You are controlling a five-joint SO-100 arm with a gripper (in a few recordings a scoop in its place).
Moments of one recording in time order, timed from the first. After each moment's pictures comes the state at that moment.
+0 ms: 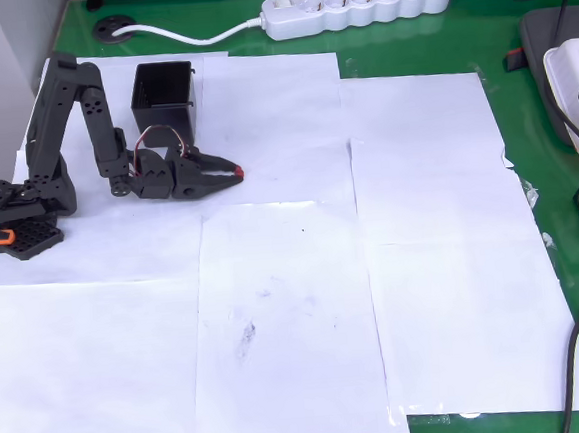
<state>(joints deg) -10.5 116.0 27.7 -67.6 -88.7</state>
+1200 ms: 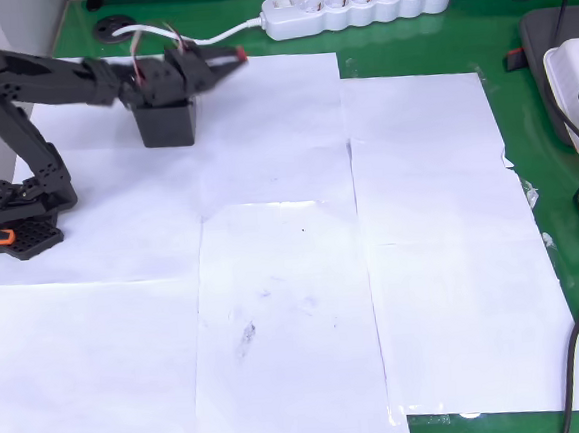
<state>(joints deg) -31.6 59.4 47.1 -0.7 -82.2</state>
